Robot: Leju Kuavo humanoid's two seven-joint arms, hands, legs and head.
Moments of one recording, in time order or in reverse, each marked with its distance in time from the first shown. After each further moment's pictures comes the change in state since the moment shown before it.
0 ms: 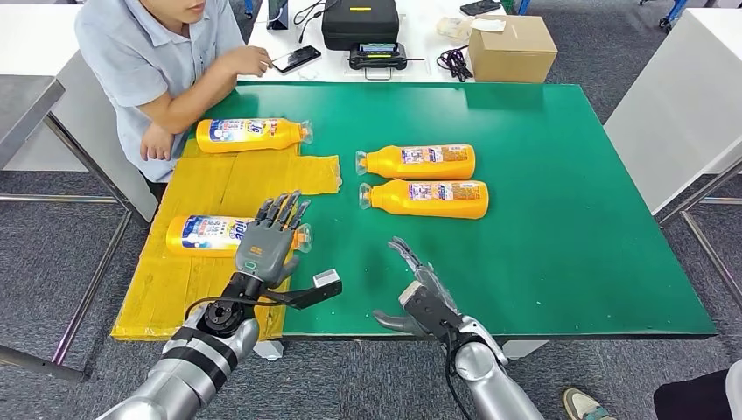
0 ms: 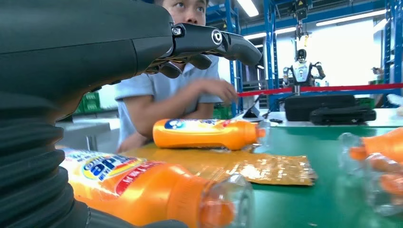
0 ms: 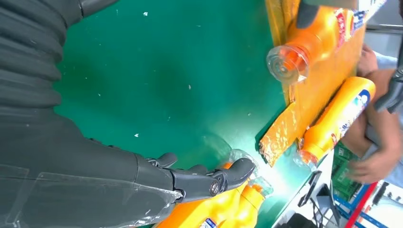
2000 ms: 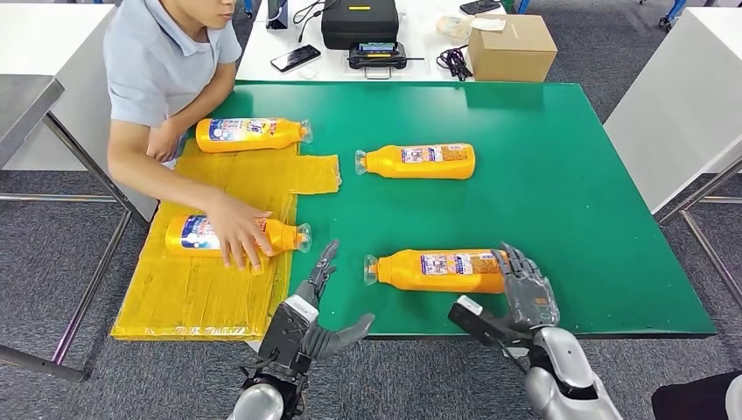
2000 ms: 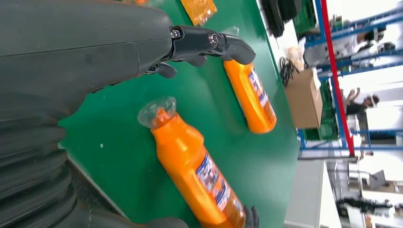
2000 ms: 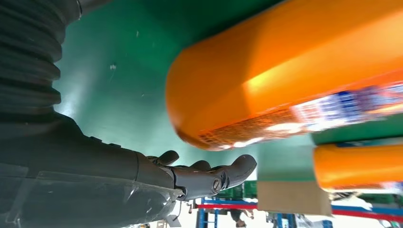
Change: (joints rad) left arm 0.407 -0.085 -0.153 -0.544 1.254 -0.312 -0.257; right arm 0.108 -0.277 -0.097 -0.147 0.693 -0.280 0.421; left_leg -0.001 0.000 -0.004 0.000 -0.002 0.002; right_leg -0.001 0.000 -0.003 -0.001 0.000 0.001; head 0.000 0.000
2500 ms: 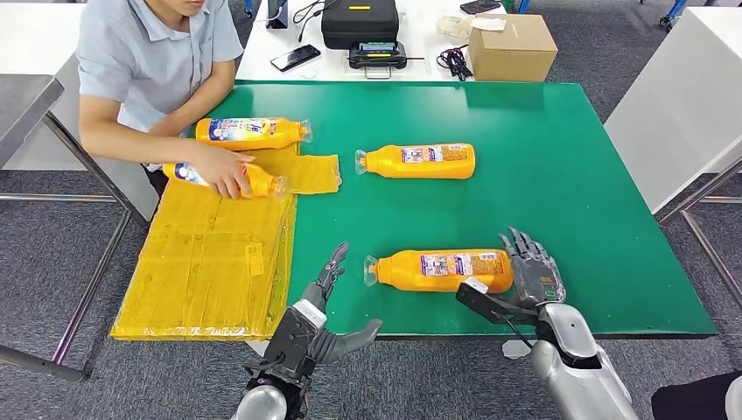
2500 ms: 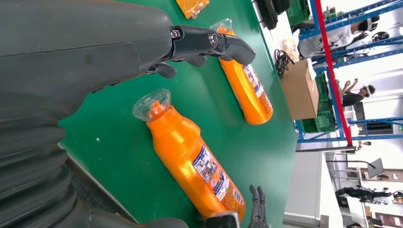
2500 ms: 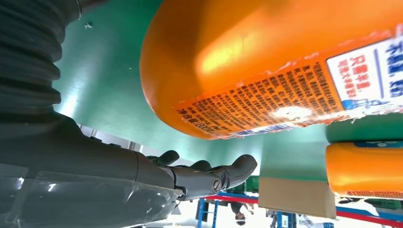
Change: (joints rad) left arm -0.007 0.003 -0.027 0.000 -0.019 -0.003 0.000; right arm -0.135 -0.017 0.009 0.162 0.024 -0.002 -0.020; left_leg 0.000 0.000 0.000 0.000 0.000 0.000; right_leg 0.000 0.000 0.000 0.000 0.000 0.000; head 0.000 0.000
